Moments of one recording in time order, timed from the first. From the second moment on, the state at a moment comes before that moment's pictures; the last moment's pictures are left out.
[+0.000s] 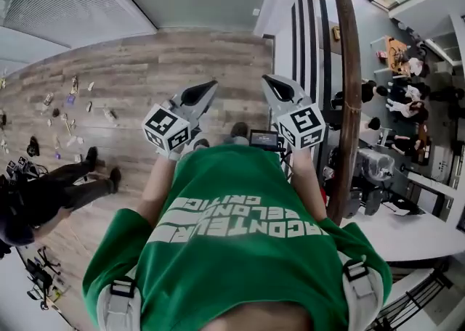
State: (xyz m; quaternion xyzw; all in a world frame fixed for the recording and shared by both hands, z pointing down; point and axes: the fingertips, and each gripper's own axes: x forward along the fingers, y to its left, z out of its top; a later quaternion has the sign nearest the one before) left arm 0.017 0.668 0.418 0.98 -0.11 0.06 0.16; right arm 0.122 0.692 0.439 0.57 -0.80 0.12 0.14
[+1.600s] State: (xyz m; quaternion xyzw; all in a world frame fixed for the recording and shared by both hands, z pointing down) left arm -0.011 0.464 0.443 0.97 -0.15 0.06 0.19; right arm 0.156 0.507 0.460 0.59 -0.77 0.14 0.20
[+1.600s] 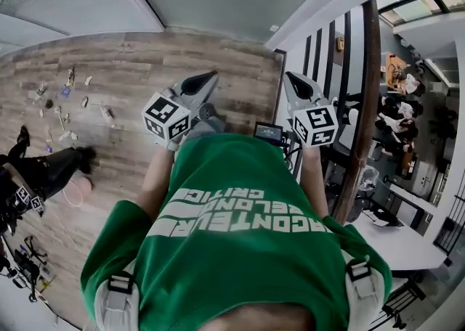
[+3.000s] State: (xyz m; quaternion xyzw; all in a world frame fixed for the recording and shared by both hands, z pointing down) left arm -0.173 0.393 0.469 0.91 -0.34 0.01 0.24; right arm -0.006 0.363 0.461 0.42 -0.87 0.09 0.26
